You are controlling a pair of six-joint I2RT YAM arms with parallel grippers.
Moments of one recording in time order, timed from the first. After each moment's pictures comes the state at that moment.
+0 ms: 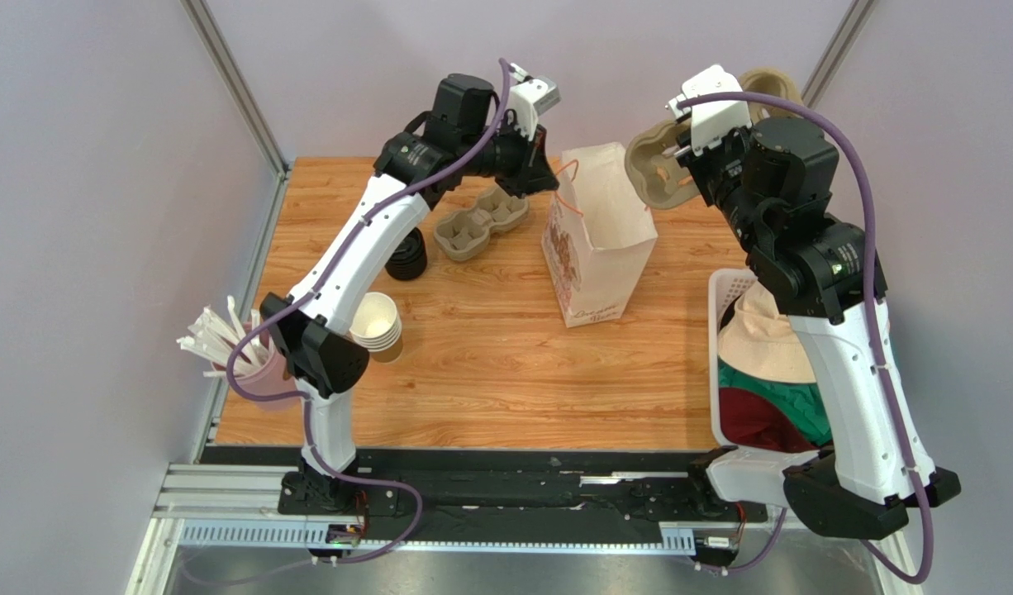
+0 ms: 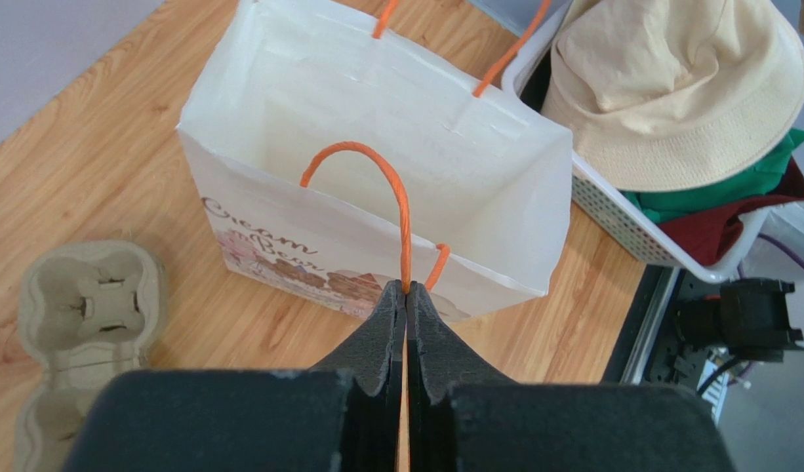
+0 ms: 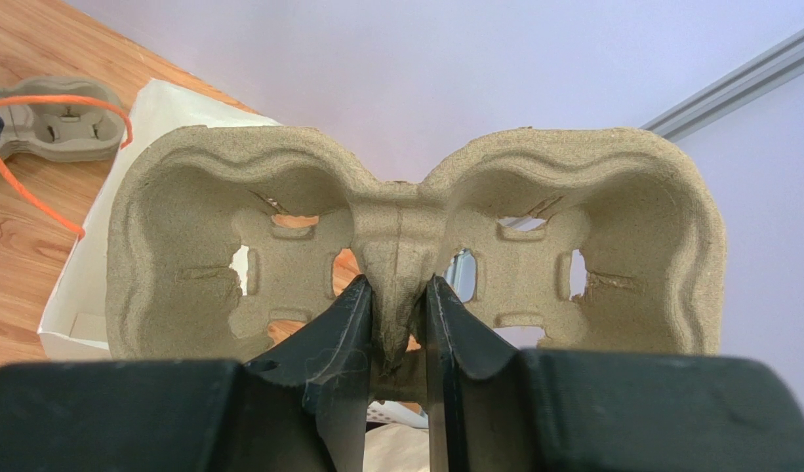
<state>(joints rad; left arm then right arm) -0.59 1.93 2.25 -0.77 0.51 -0.02 0.45 1.26 1.90 -0.81 0.35 -0.50</state>
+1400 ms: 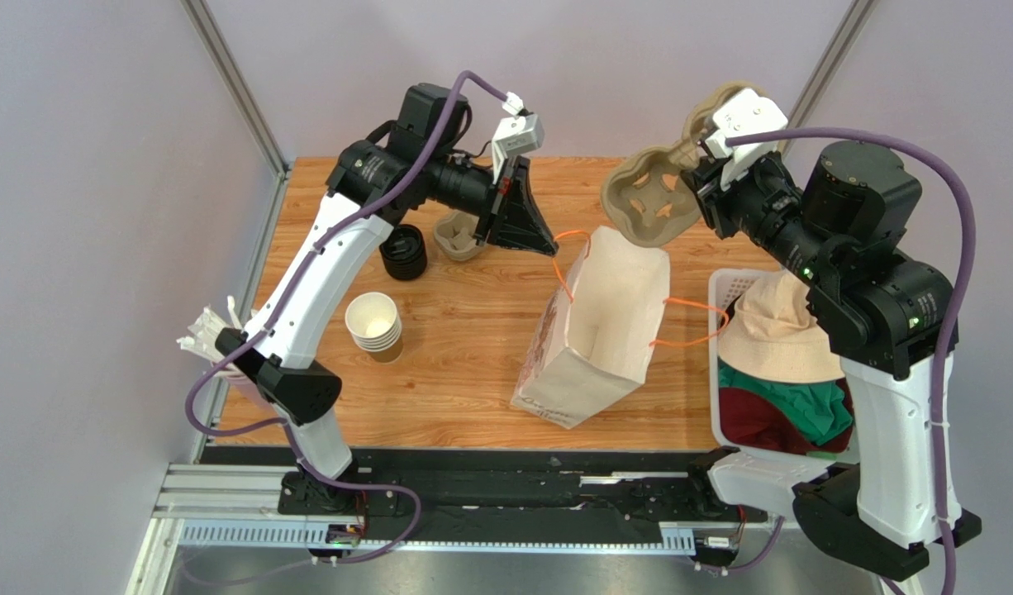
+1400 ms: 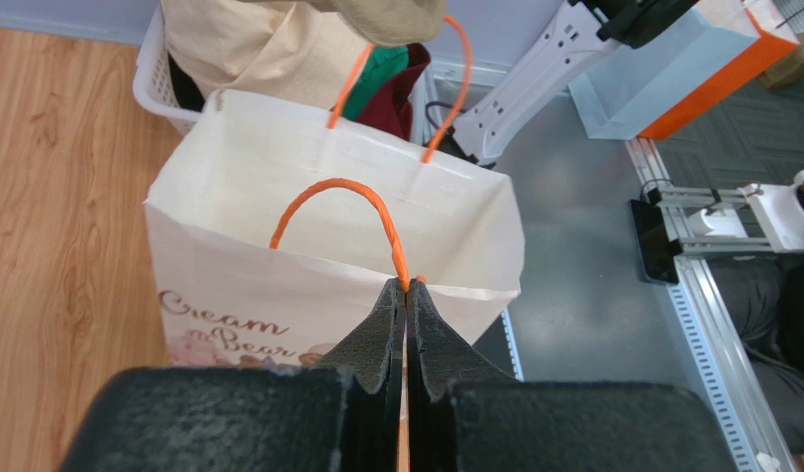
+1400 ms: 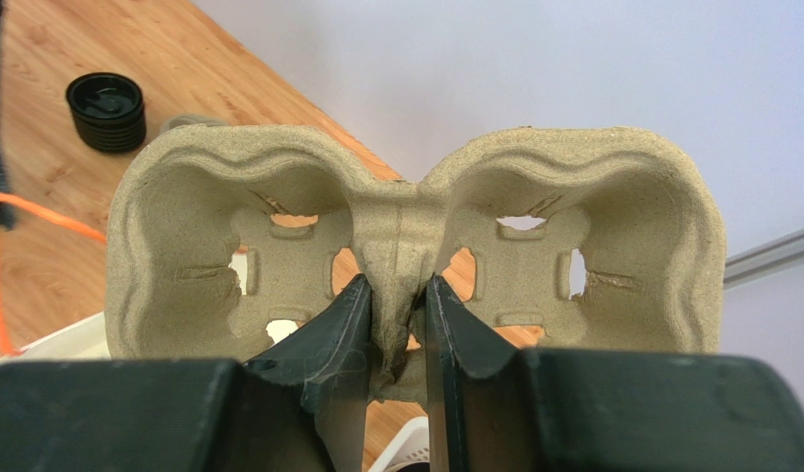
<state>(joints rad) -0.62 1.74 2.20 -1.01 1.16 0.19 0.45 1.18 2.02 -0.97 -0.01 -0.44</state>
